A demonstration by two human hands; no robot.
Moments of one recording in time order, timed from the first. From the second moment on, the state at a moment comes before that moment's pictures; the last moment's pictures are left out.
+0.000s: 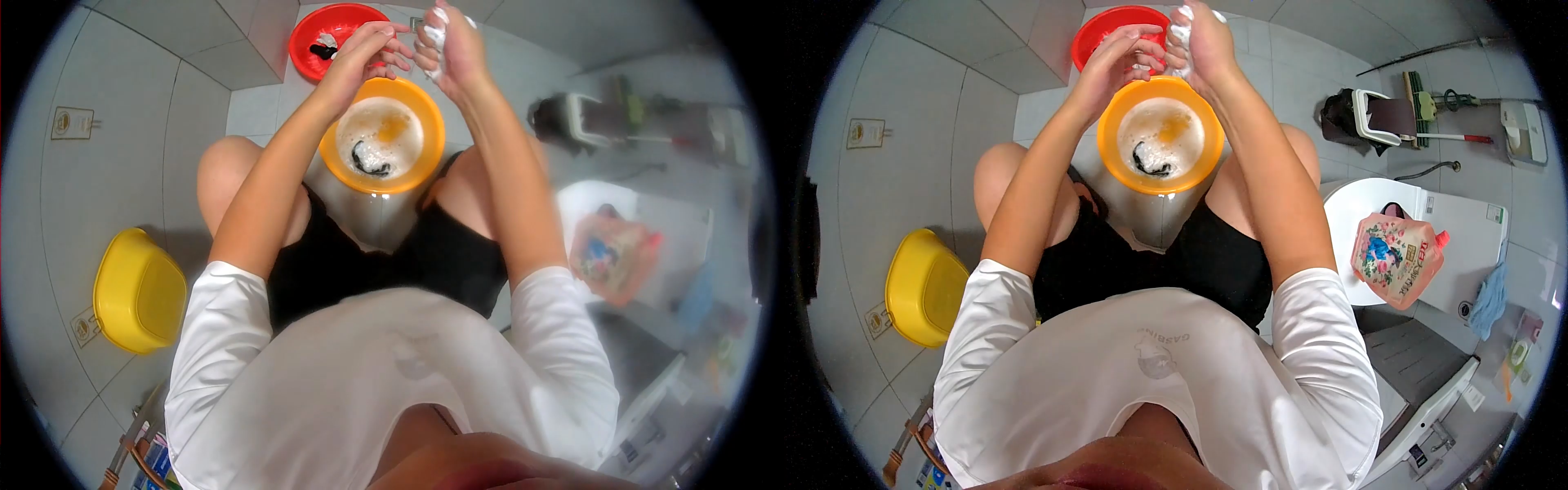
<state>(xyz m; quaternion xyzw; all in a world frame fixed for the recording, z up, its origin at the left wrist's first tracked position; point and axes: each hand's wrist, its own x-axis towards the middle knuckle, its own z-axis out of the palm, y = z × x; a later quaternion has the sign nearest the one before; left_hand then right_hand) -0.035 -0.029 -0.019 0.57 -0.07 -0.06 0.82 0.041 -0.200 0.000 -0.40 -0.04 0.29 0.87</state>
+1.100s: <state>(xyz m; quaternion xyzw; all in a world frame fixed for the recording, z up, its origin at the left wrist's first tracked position) -0.041 -0.033 -0.034 0.93 0.02 0.08 0.36 -0.011 -0.140 -0.018 -0.62 -0.28 0.00 0.73</state>
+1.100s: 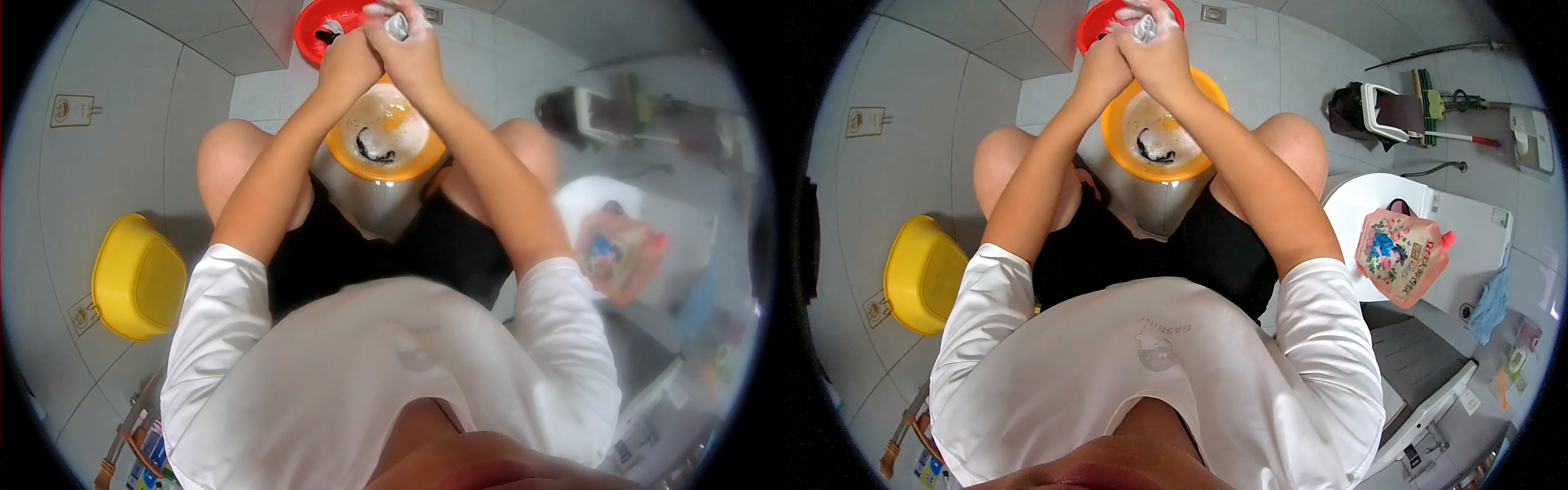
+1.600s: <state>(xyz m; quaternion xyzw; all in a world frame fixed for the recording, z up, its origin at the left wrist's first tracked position) -0.046 -0.059 -0.056 0.92 0.04 0.10 0.39 -0.005 -0.154 0.002 -0.45 -0.15 0.15 0.87</state>
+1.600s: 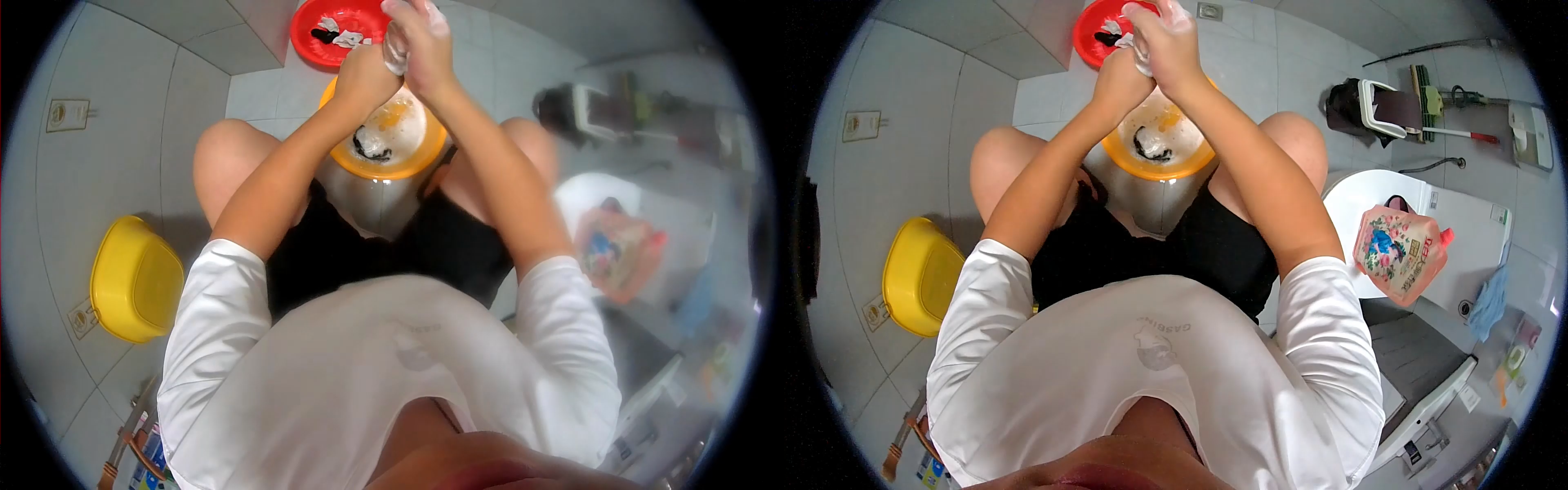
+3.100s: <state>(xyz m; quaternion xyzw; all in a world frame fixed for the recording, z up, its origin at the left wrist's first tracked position) -0.037 -0.055 -0.080 0.76 -0.03 0.16 0.62 0.006 -0.140 -0.016 -0.53 -0.20 0.12 0.82</state>
